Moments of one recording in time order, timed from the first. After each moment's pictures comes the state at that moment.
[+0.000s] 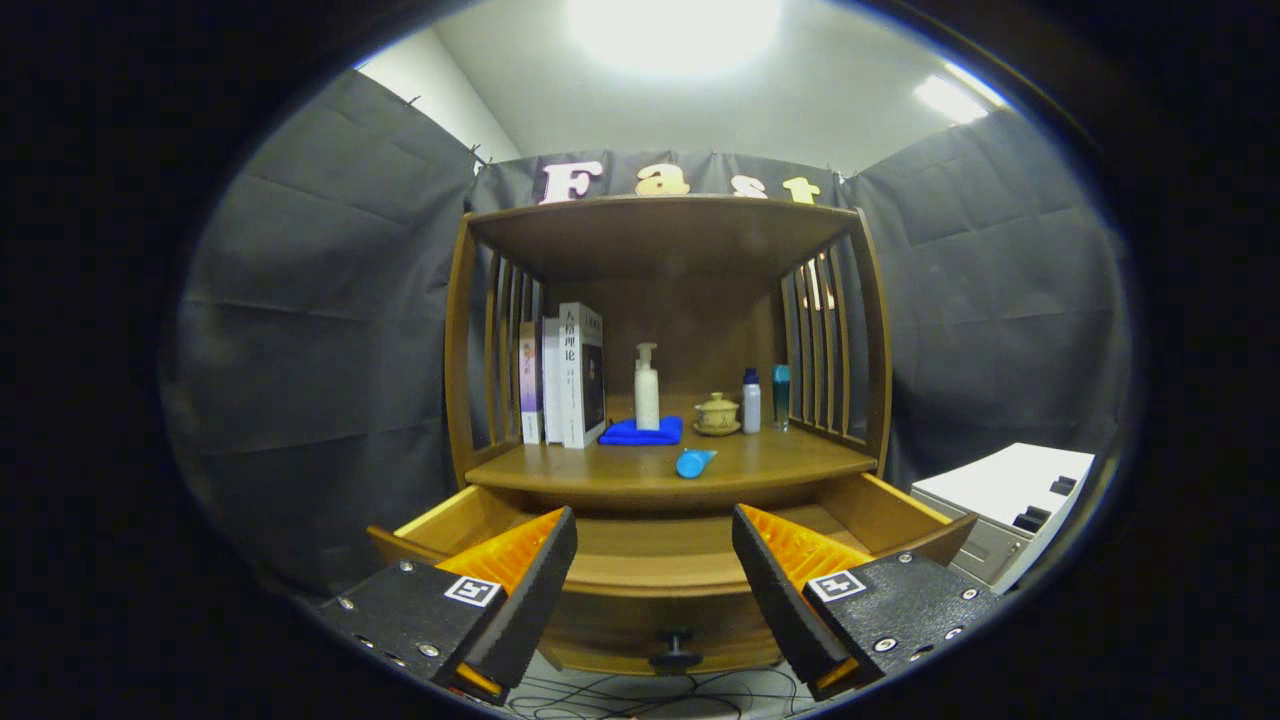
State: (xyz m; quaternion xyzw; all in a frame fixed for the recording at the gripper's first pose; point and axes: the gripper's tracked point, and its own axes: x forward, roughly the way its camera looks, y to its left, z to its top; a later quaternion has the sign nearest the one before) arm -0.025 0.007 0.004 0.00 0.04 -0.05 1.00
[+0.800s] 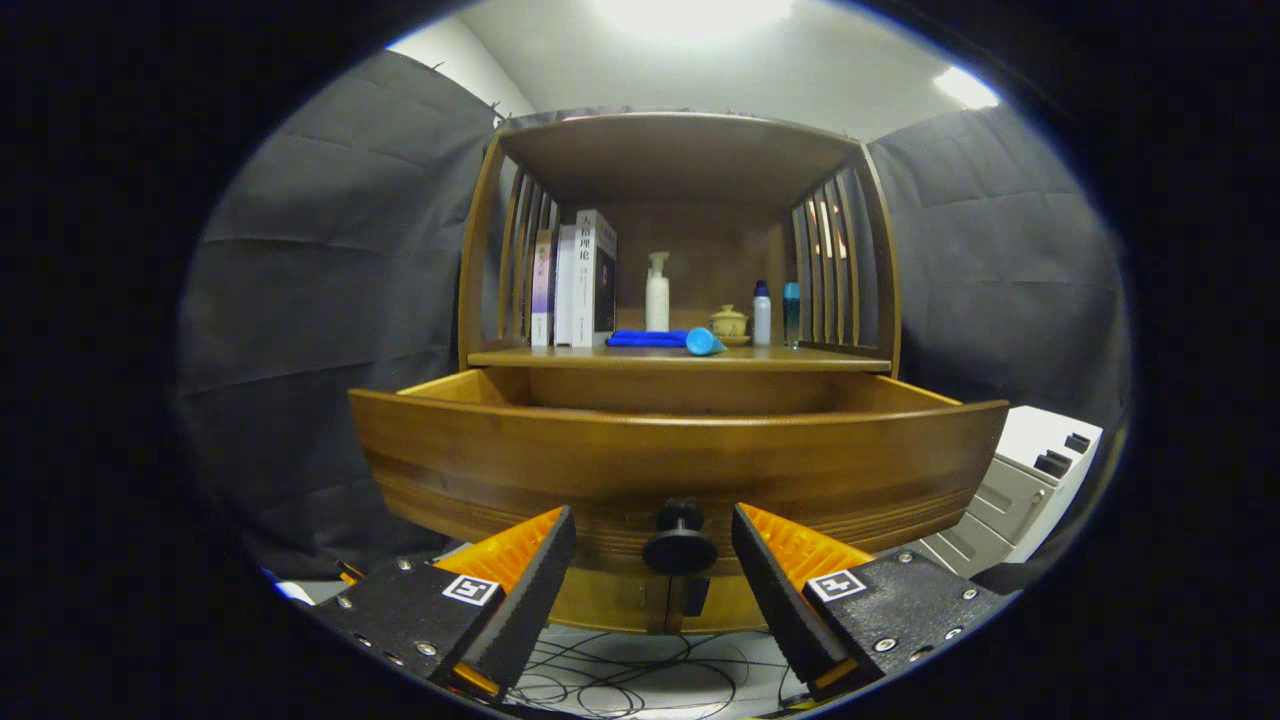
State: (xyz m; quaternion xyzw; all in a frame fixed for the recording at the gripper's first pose) arm -0.046 0.010 -0.118 -0.02 0.11 -0.03 0.99
